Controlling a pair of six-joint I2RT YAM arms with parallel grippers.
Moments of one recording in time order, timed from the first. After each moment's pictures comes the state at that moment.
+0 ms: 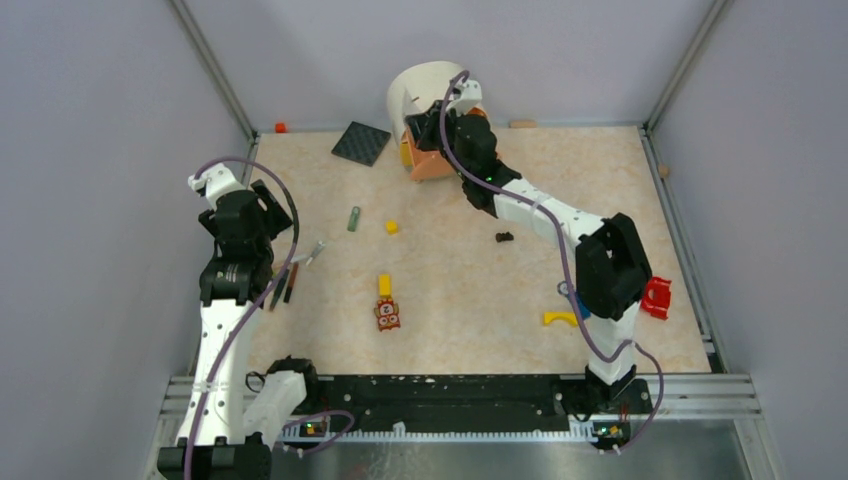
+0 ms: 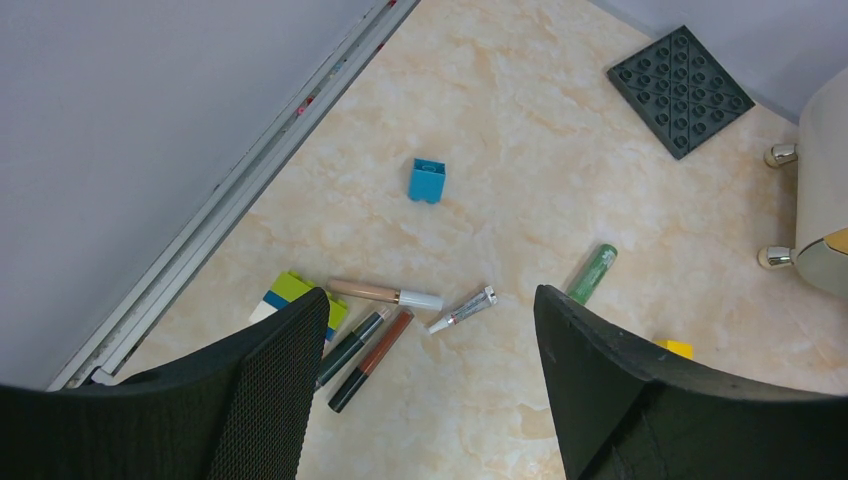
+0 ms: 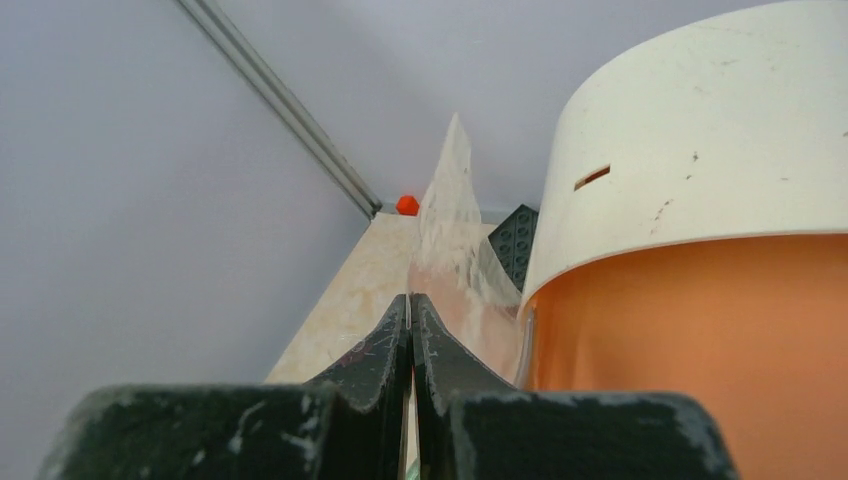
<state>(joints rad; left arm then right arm) 0.03 0.86 0.99 -0.54 -0.41 -0.36 0.69 1.90 1.59 0.43 0.12 0.47</state>
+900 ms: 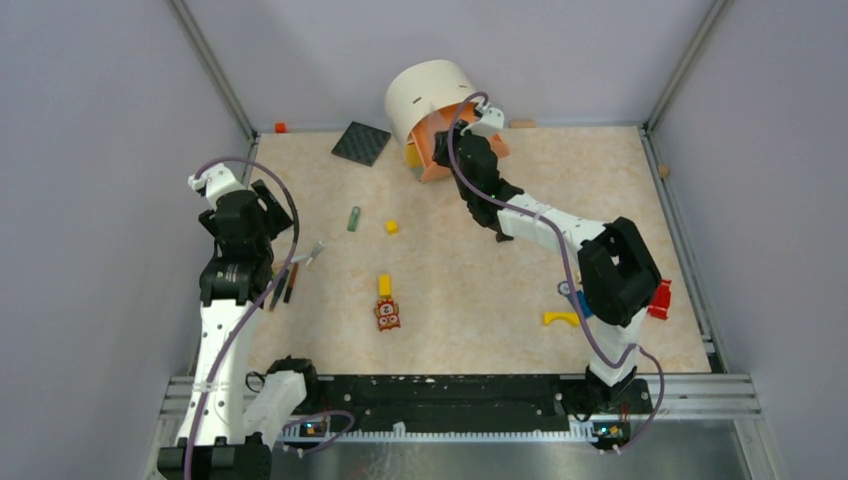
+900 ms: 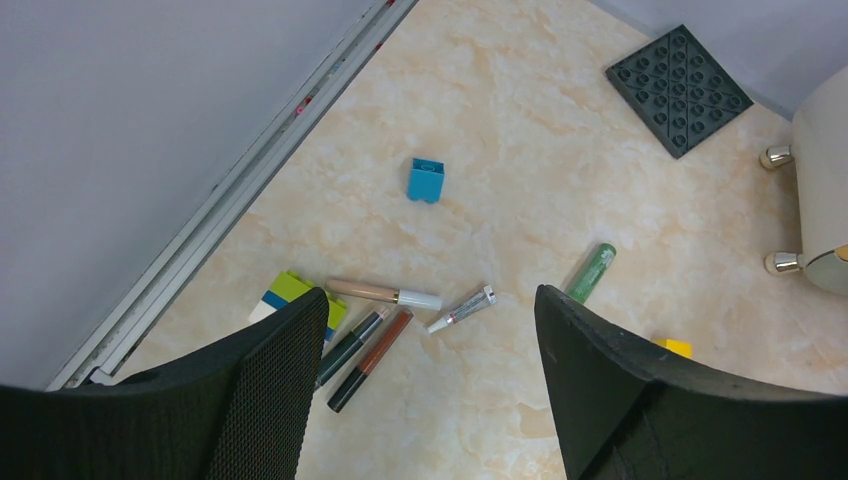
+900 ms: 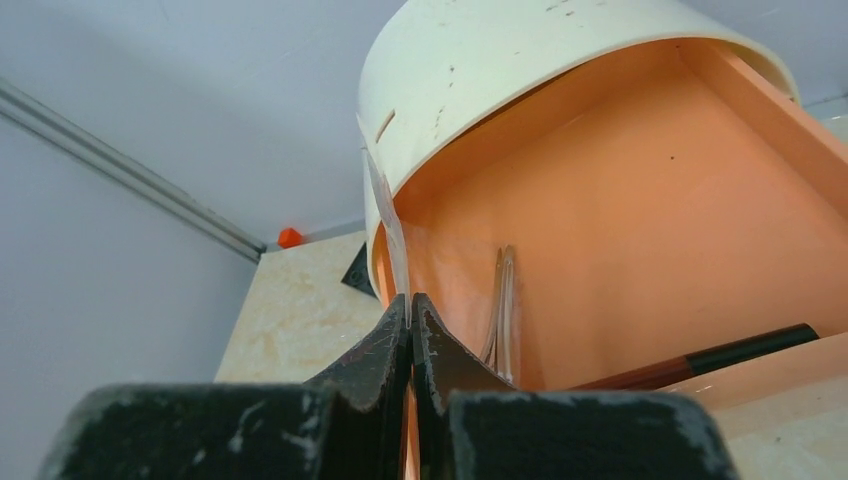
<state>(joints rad) 0.03 0.86 0.99 -0.54 -0.40 -0.36 0.69 1.87 1.41 0.44 0.46 0.58</state>
